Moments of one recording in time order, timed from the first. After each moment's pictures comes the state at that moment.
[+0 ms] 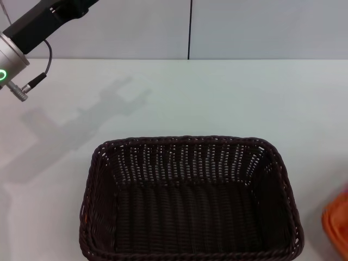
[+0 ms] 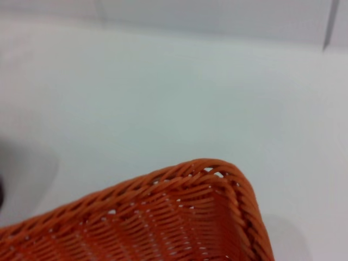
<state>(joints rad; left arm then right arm) -0.54 -2.06 -2.24 -0.66 1.13 -1.29 1.72 0.43 1.74 -0.03 -0.97 -2.62 -1.81 1.65</state>
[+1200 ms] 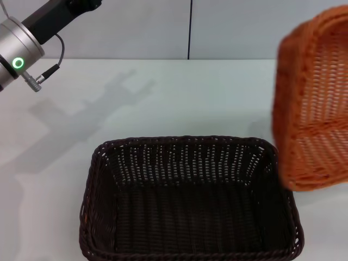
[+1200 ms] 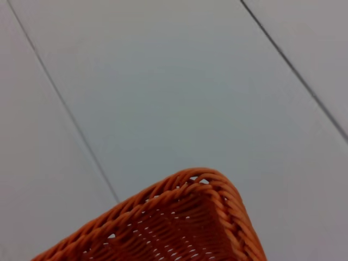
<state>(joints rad) -0.61 -2.06 -2.23 -0.61 1.13 -1.17 1.73 0.32 1.94 0.07 -0.52 -1.75 -1.79 1.52</state>
